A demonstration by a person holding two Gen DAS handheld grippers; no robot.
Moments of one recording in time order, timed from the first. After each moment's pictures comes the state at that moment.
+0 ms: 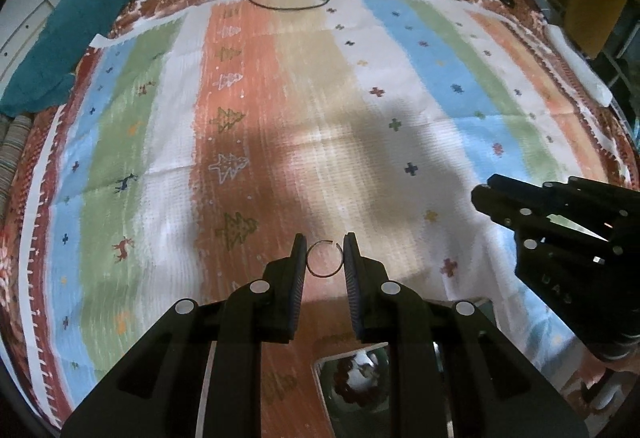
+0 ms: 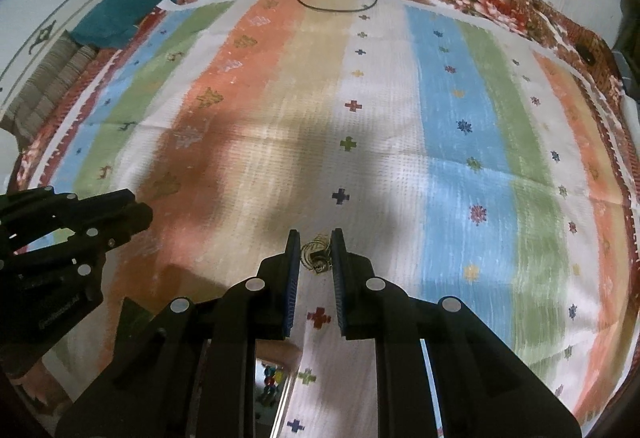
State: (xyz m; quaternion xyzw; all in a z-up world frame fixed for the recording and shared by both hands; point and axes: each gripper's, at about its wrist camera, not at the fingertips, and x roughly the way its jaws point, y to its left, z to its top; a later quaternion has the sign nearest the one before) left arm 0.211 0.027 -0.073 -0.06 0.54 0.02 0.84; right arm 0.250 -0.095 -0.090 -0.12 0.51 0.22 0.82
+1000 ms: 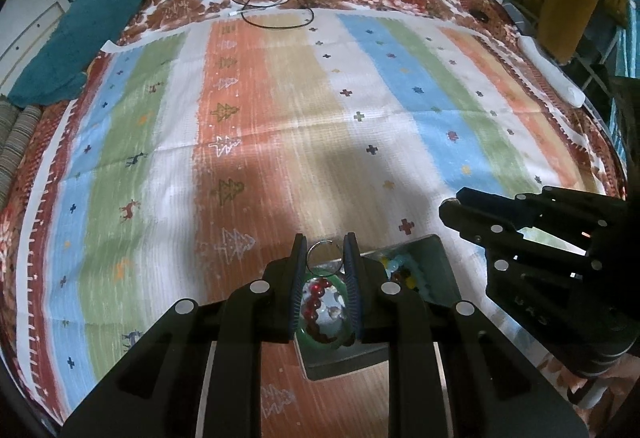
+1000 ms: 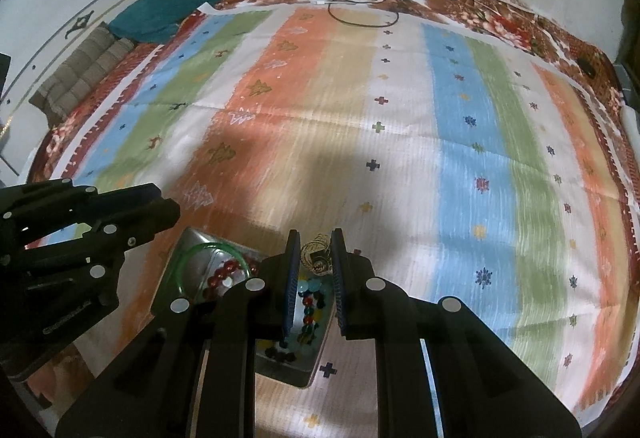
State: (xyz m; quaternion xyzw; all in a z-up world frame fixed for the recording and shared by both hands) left arm 0.137 0.007 -0.046 -0.07 0.50 0.01 0.87; right arm 0.175 -0.107 -0.069 -0.13 0.48 0.25 0.83
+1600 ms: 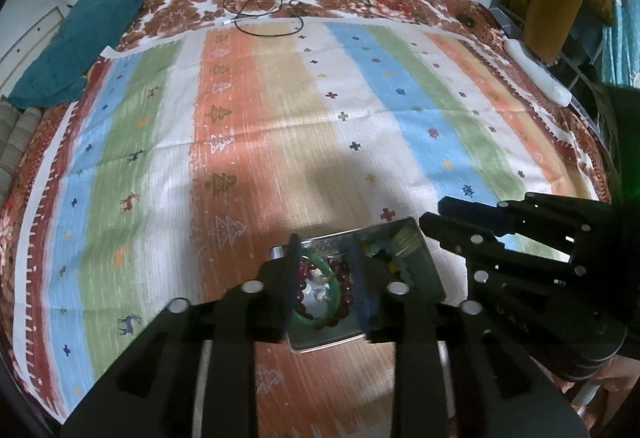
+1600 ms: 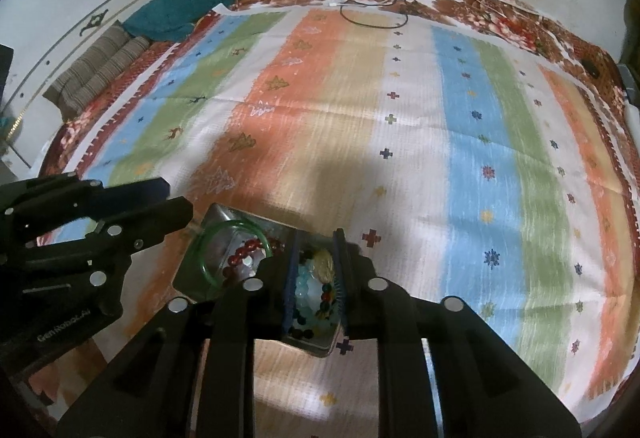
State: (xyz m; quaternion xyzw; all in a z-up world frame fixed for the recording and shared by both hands) left arm 0.109 -0.004 -0.036 -0.07 0.48 0.00 0.87; right arm 0.149 -0.114 -0.063 -0.12 0.48 0.27 0.83
